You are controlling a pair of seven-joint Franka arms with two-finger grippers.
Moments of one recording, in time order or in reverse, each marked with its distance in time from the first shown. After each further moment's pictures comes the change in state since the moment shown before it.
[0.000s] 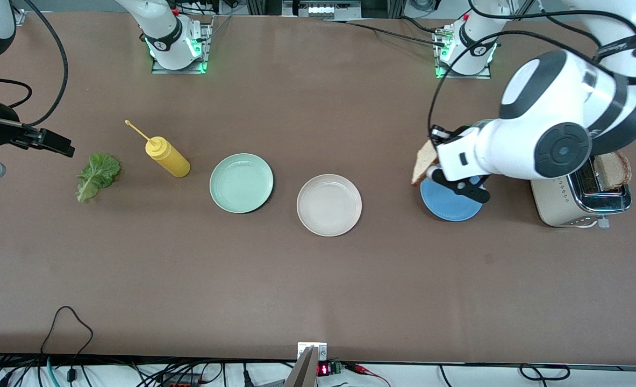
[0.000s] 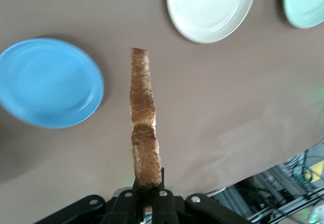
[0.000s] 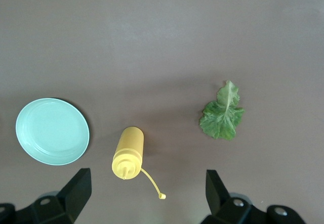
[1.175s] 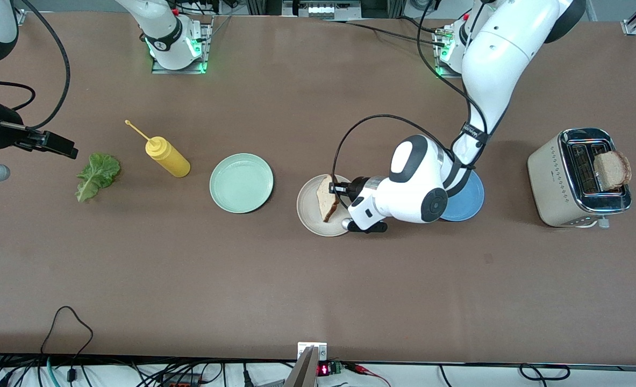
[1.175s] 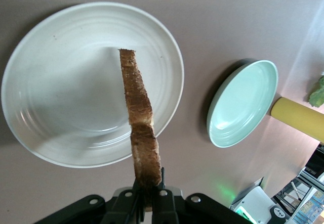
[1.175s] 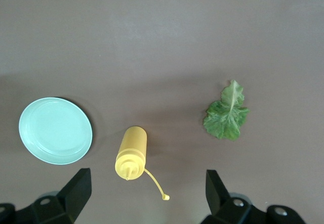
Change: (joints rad) left arm -0.184 0.326 0.017 -0.133 -0.348 0.706 -0.184; right arm 0.001 0.010 0.000 0.000 0.016 0.006 0.000
